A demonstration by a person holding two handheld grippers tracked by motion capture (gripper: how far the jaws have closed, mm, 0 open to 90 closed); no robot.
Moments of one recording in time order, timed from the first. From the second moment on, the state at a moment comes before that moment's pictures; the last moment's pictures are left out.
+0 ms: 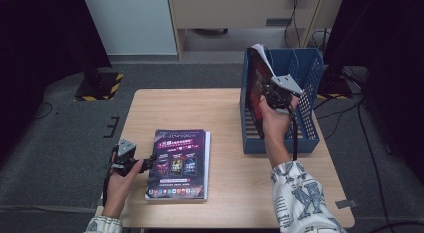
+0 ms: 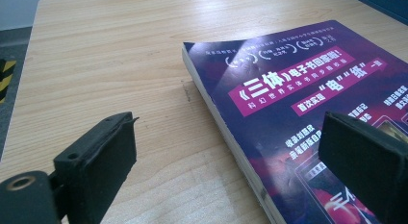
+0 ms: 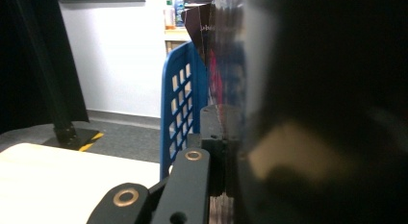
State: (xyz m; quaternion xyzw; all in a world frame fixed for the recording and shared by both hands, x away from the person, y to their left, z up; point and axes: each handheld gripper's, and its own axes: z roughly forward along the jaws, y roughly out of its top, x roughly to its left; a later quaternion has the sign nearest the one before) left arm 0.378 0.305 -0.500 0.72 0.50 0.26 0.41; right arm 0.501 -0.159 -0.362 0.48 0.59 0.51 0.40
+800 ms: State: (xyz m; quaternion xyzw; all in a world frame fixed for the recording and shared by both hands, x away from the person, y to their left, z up) left arm 0.378 0.303 -0.501 0.73 0.49 0.26 0.41; right arm 0.505 -0.153 -0.383 0.48 0.59 0.48 0.43
